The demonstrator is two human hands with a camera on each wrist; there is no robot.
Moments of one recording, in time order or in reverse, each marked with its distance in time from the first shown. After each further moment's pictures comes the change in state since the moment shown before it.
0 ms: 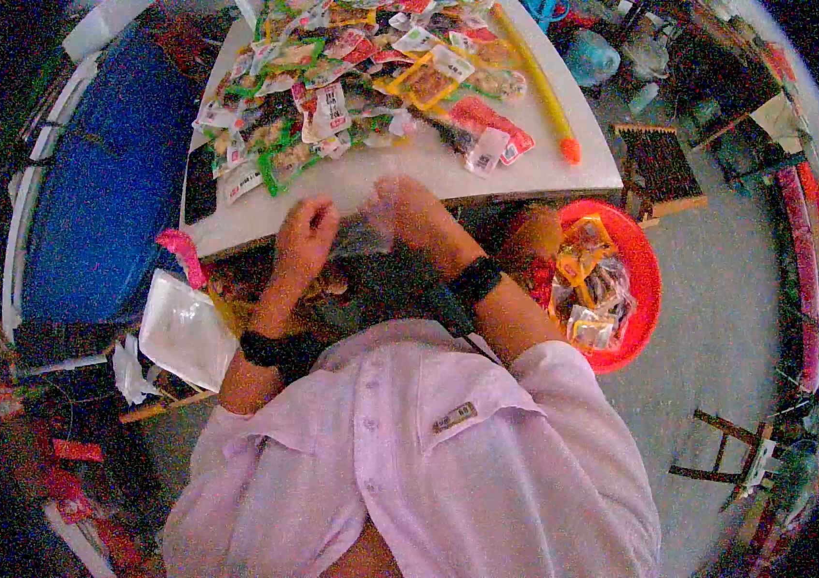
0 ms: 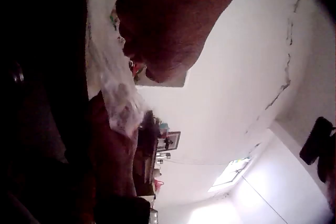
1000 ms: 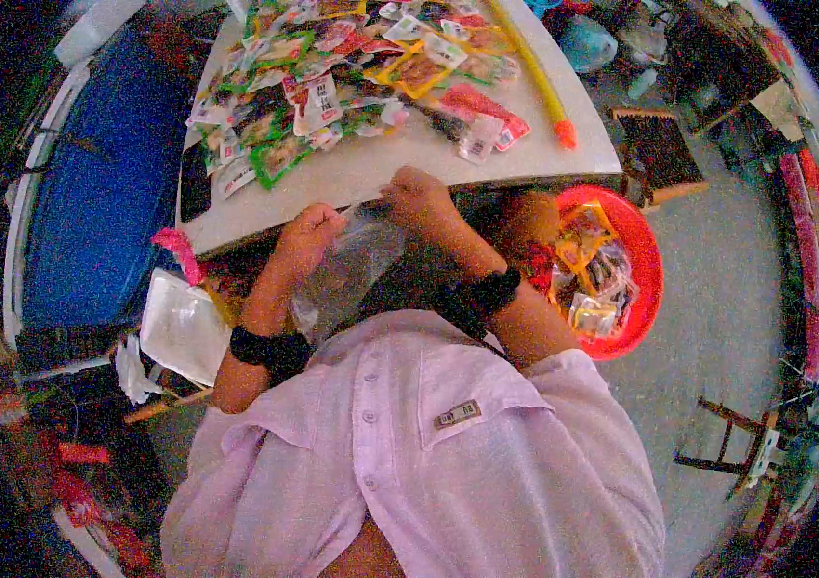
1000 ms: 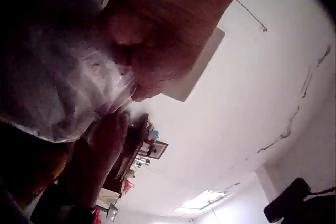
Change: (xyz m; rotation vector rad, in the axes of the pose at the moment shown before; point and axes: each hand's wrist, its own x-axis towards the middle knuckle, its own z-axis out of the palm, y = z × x) left_hand -0.005 0.024 -0.016 -0.319 -0.439 -0.274; right_hand -0.025 -0.024 -0.028 -0.119 0.157 0.433
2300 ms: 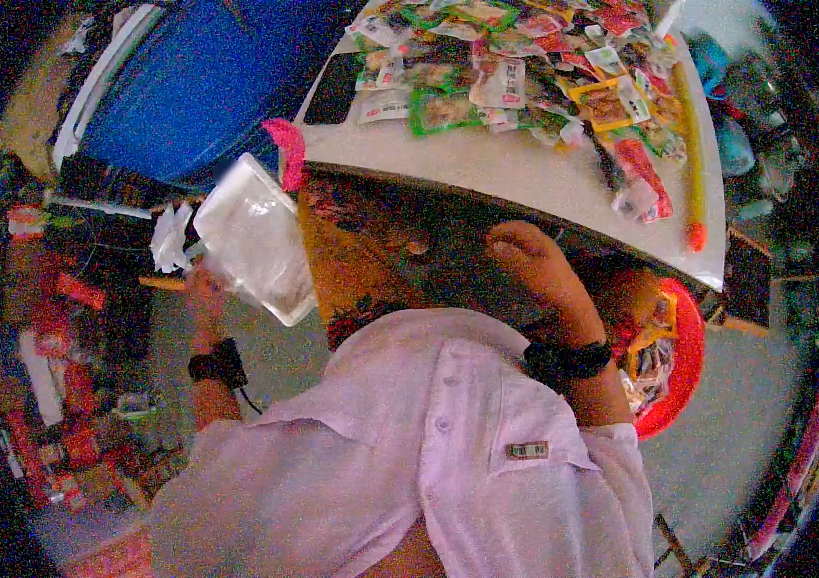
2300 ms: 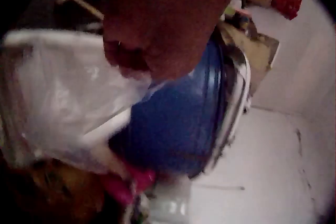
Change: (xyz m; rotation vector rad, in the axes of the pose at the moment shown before) left_hand -0.304 -0.244 -0.166 1.072 0.863 -0.520; right_hand -0.030 -0.057 -0.002 0.580 -0.608 0.162
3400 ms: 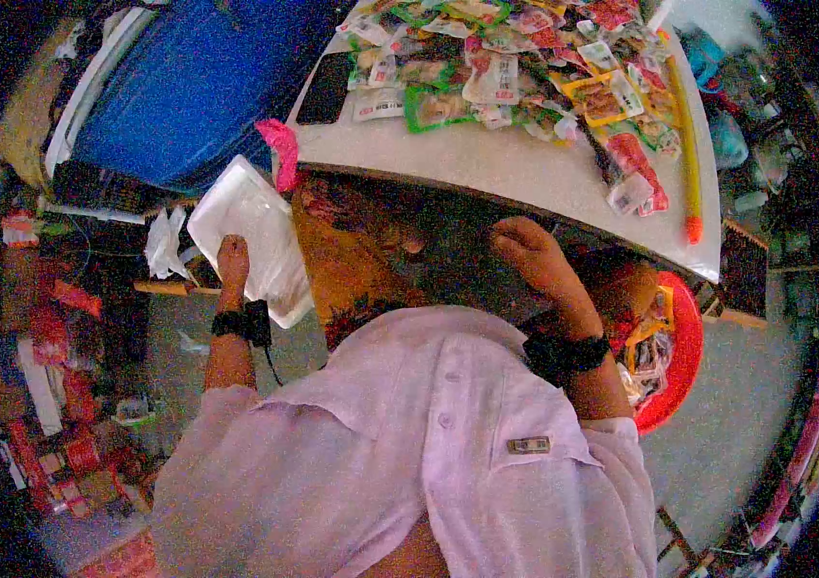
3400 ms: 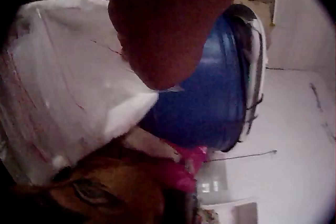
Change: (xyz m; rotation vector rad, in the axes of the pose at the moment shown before) left_hand 0.059 0.060 0.060 -0.336 0.068 -0.150; right_hand 0.009 0.031 -0.007 -0.094 0.073 -0.076
